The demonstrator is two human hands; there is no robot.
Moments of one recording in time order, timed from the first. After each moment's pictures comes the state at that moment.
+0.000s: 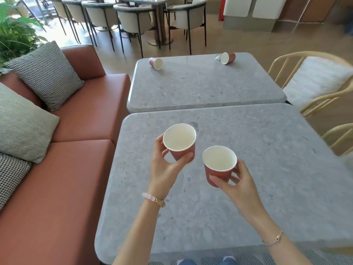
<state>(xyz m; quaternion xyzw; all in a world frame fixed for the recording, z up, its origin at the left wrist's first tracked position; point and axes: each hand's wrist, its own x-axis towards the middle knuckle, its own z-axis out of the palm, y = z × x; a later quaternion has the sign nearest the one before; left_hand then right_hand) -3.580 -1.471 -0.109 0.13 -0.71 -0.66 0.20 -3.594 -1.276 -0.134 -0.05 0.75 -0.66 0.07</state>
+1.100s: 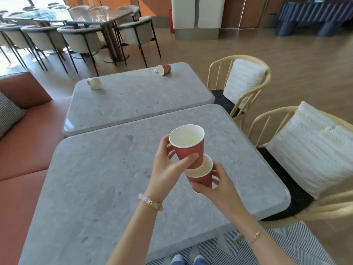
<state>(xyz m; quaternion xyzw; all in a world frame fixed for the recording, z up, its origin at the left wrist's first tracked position) -3.626 -1.231 -0.054 0.01 -0.72 -0.69 0.07 -3.610 -1.074 -0.125 -0.02 0.77 -0.64 0.05</state>
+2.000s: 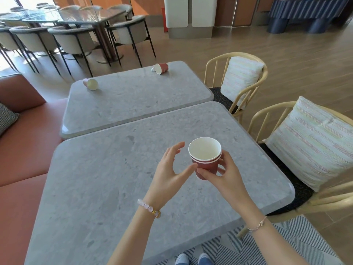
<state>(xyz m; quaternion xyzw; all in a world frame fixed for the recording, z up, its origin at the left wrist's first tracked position) -3.614 -1.260 -0.075 -0.06 -0.84 -0.54 0.02 -3.622 -1.091 -0.116 0.00 0.76 -0.65 -0.02</state>
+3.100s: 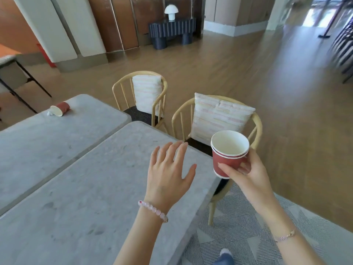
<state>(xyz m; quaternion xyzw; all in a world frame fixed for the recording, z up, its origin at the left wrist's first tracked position) -3.637 -1.145 -0.049 -0.41 -0.87 -0.20 0.18 -3.518 -0.980 -0.064 0.22 0.70 -0.62 -0.28</state>
